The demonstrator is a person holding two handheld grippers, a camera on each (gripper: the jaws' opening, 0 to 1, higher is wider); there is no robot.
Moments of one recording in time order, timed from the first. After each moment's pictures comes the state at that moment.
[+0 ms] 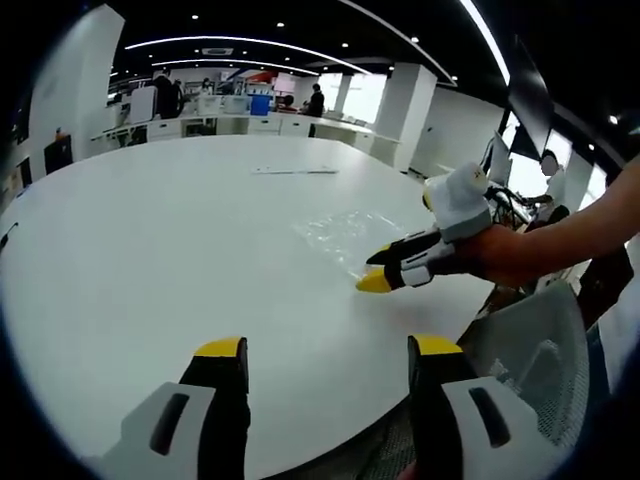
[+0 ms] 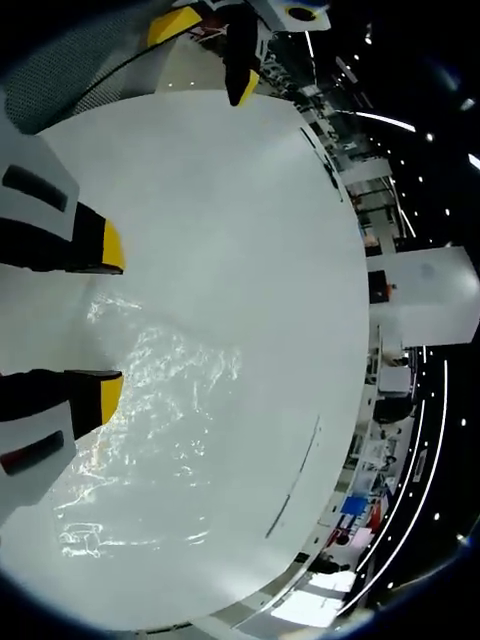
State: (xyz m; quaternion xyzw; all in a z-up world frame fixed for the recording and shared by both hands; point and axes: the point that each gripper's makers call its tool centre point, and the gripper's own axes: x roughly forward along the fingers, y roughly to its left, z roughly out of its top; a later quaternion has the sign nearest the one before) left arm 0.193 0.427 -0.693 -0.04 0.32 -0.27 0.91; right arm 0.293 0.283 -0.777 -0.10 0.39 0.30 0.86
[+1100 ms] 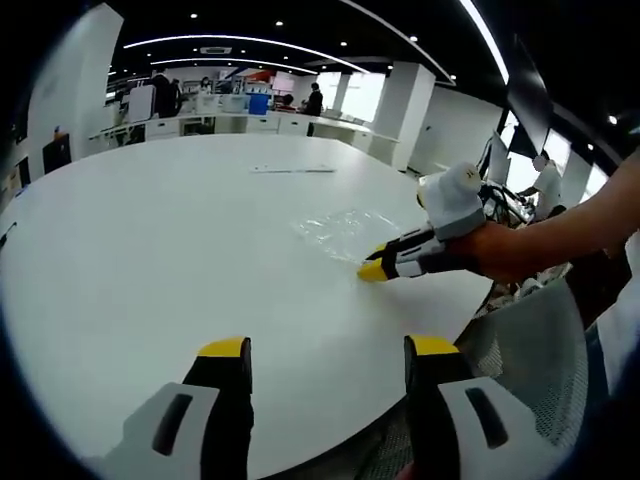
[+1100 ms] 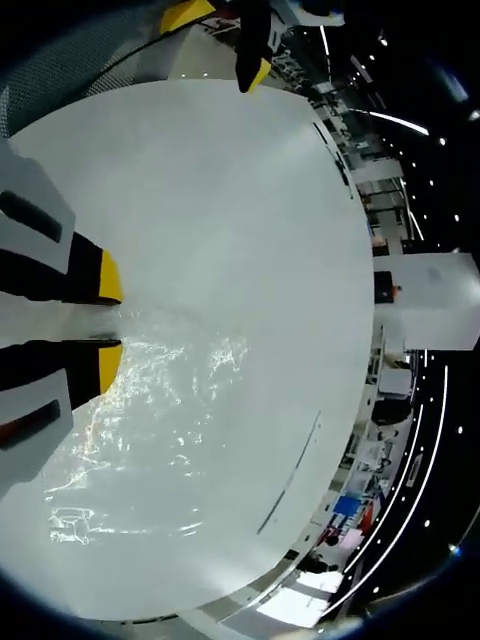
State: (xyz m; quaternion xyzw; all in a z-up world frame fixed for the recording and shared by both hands) left arm 0.193 0.424 -0.692 -0.04 0.32 -0.28 0.90; right arm 0.301 0.275 -0.783 -0.14 0.39 0.30 0.86
